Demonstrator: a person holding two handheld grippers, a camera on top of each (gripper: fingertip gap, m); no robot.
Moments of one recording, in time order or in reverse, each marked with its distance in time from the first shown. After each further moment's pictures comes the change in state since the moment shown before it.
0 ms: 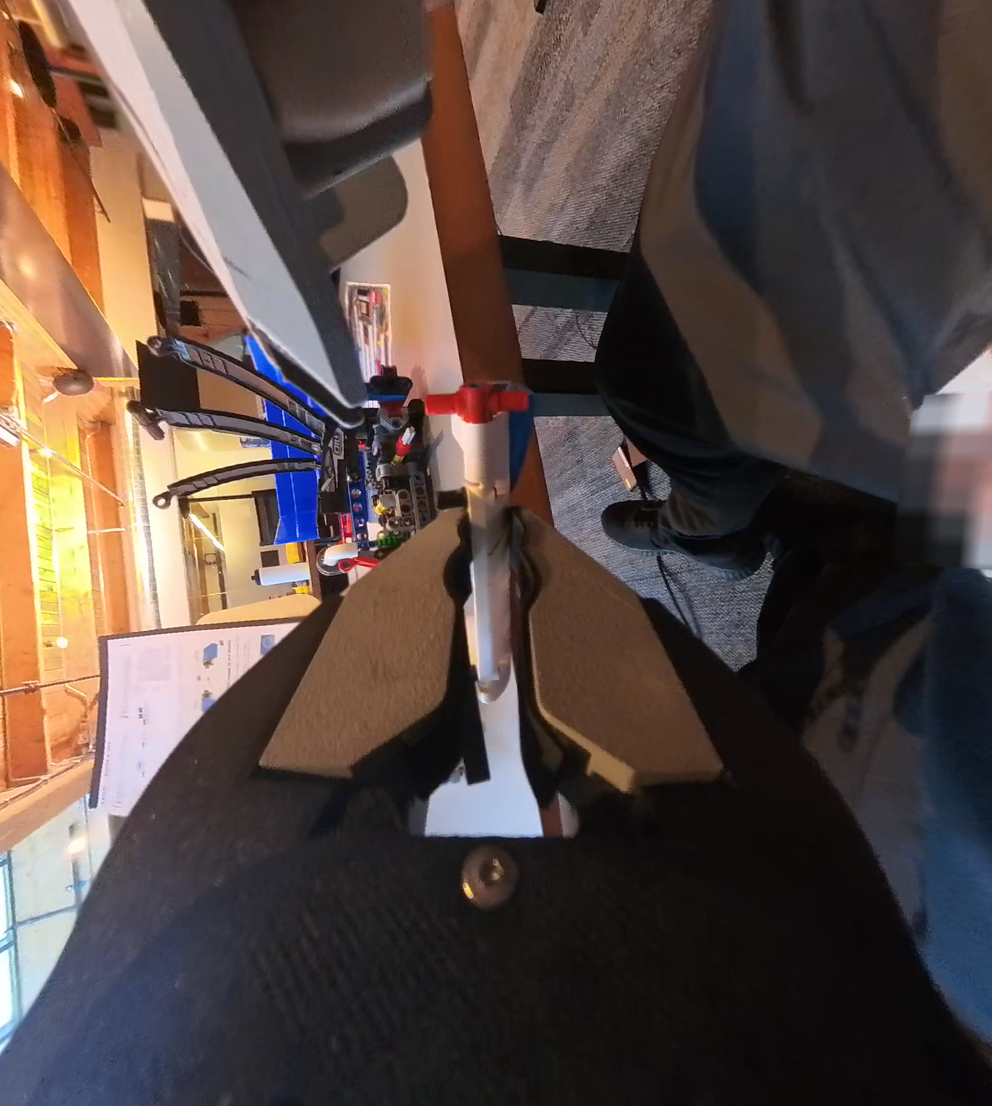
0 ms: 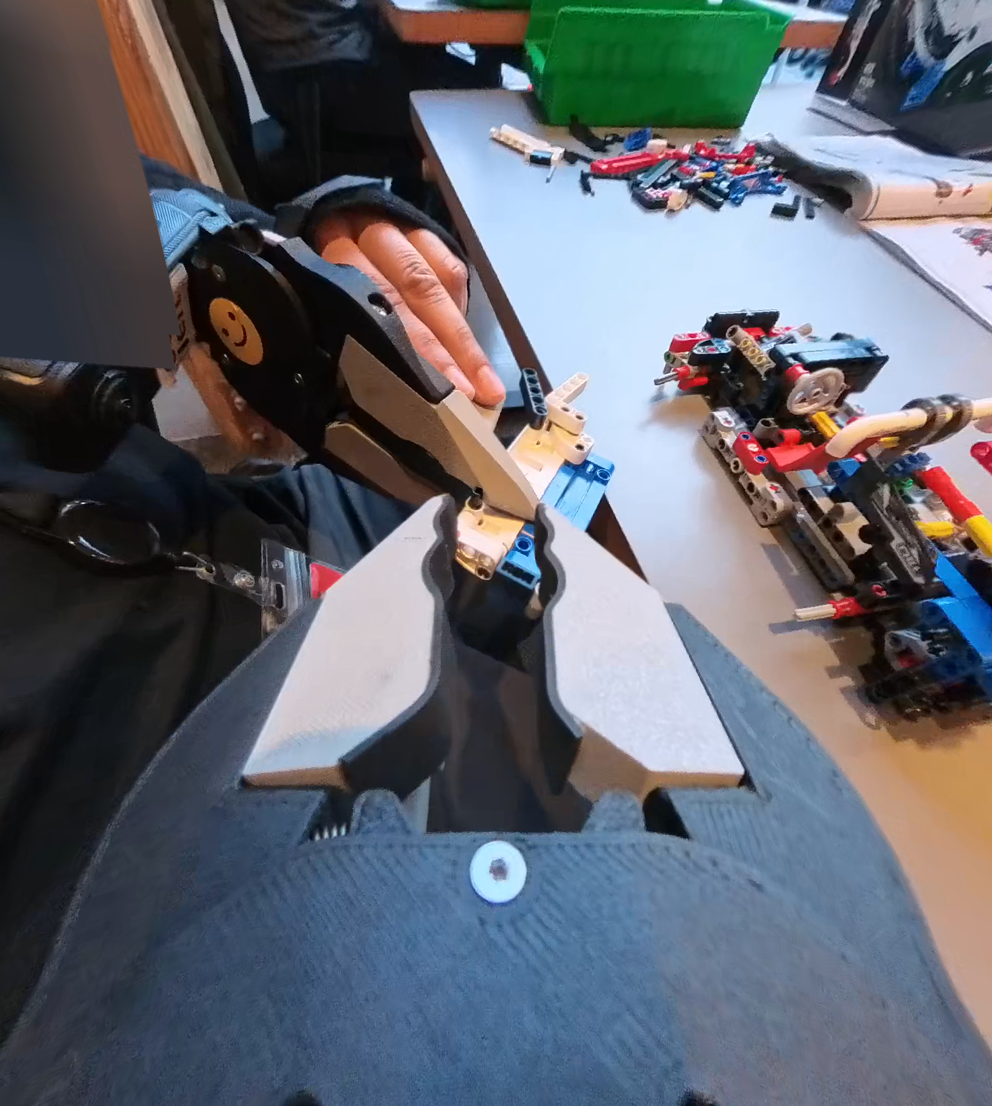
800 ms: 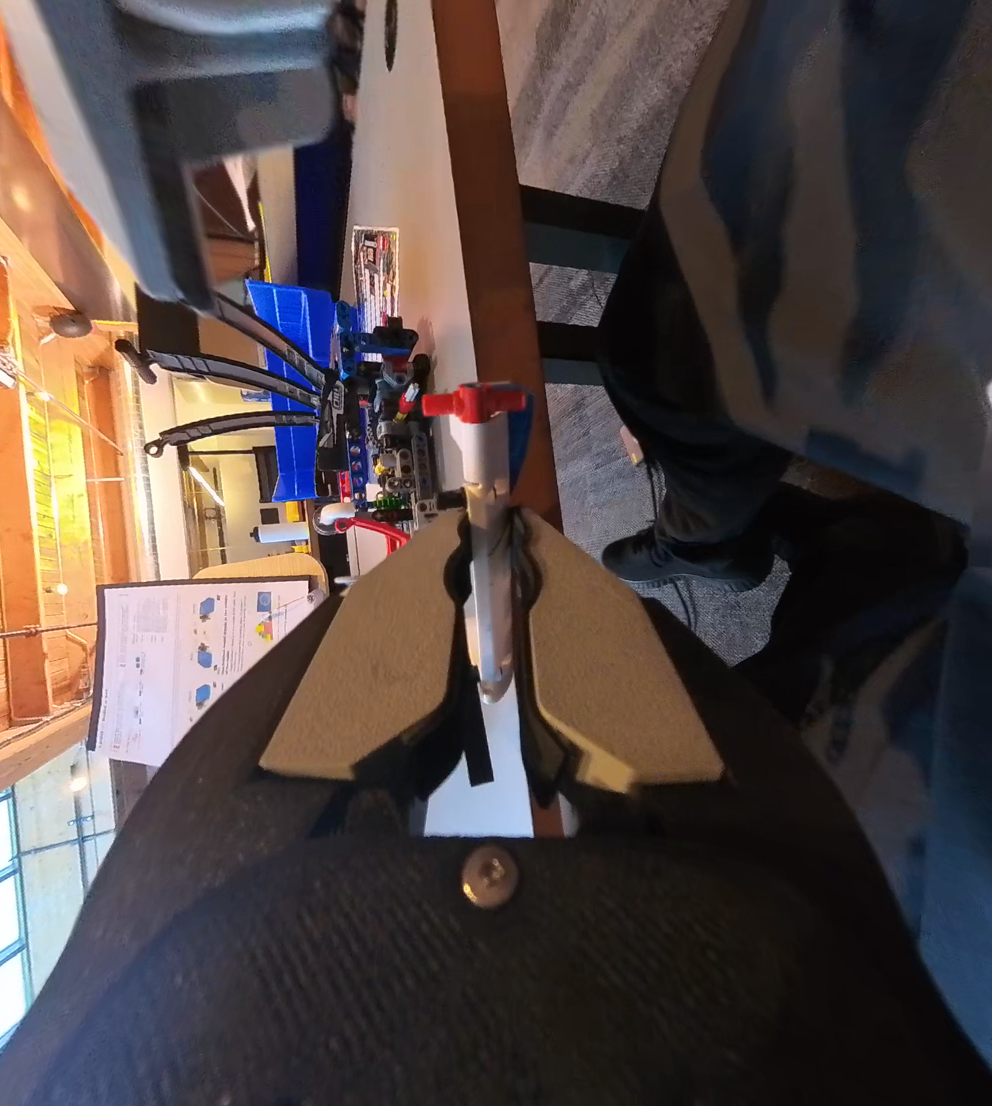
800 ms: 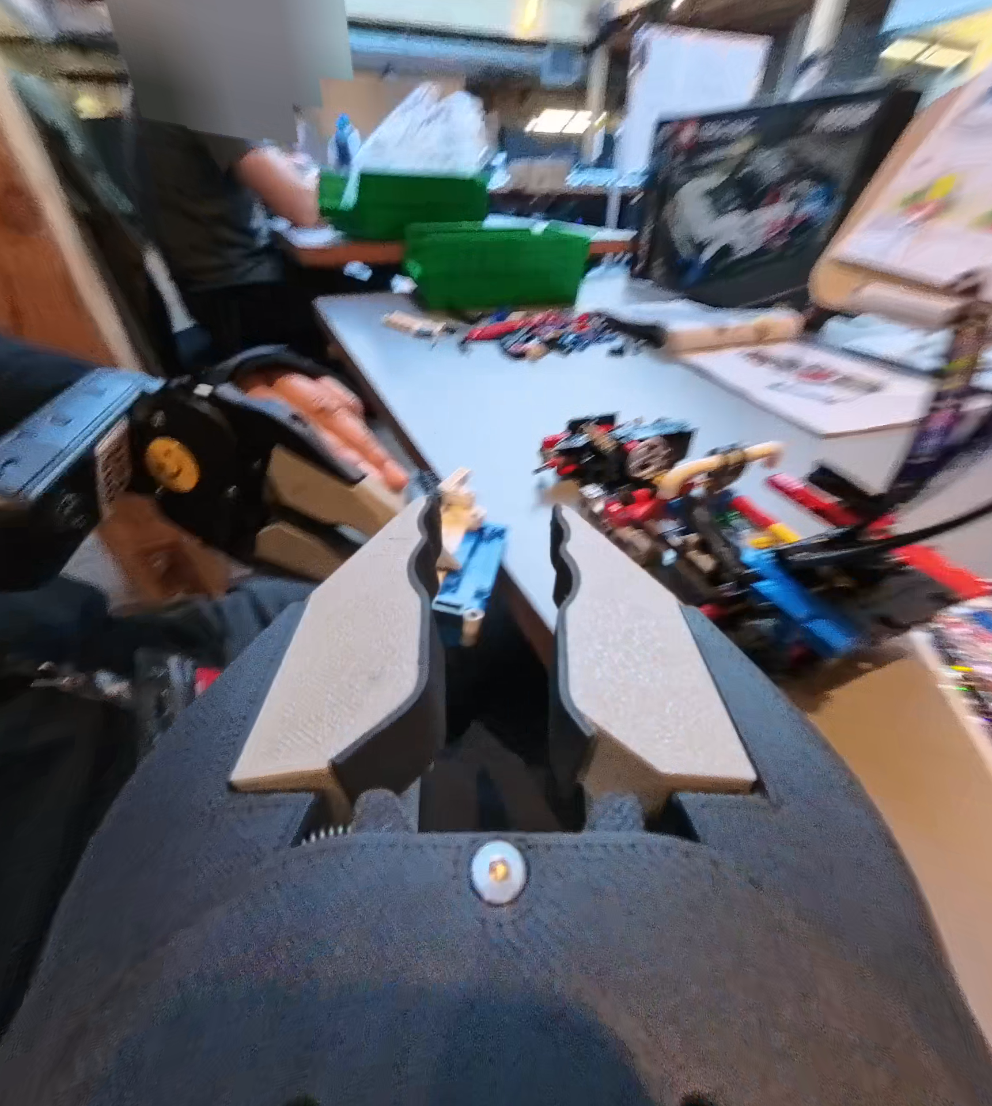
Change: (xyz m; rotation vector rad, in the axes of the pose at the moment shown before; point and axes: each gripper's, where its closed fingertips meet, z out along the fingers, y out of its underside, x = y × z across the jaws) left arm -0.001 0.013 0.001 -0.069 -0.029 -0.045; right arm 0.041 -0.029 -0.033 0.295 0.208 0.065
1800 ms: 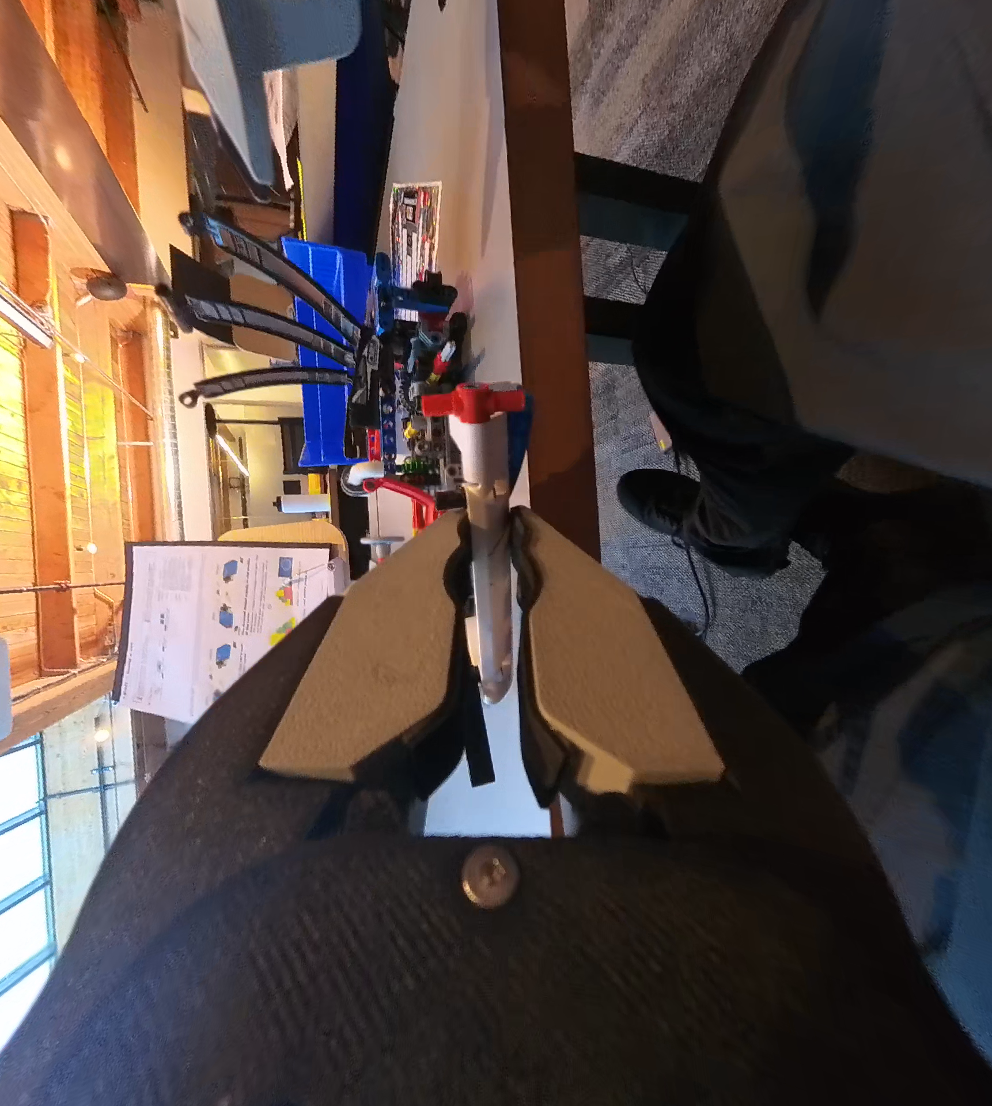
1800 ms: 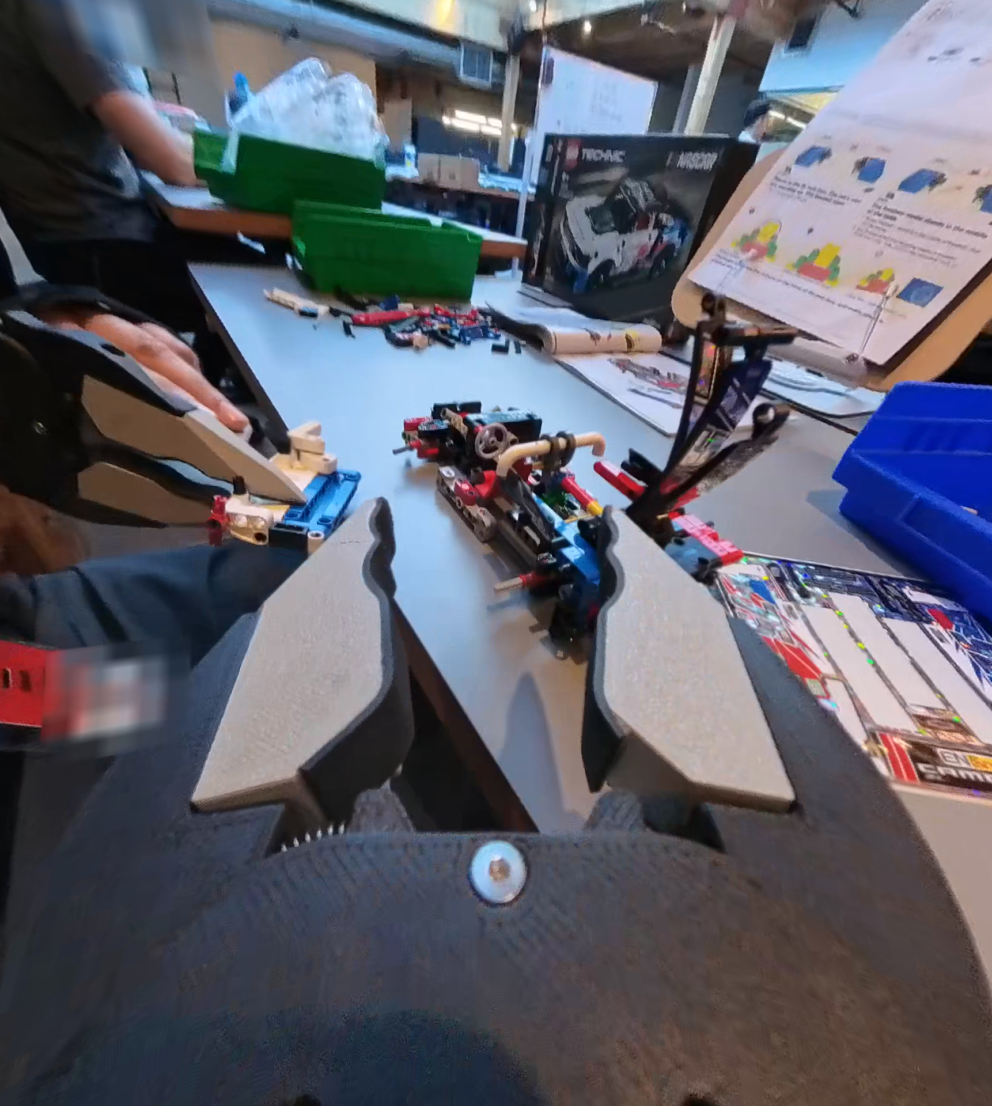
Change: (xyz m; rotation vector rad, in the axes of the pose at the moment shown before) left arm -0.012 0.014 -0.005 -0.033 -0.061 -0.028; right arm 0.061 0.006 -0.020 -0.037 0.131 -0.118
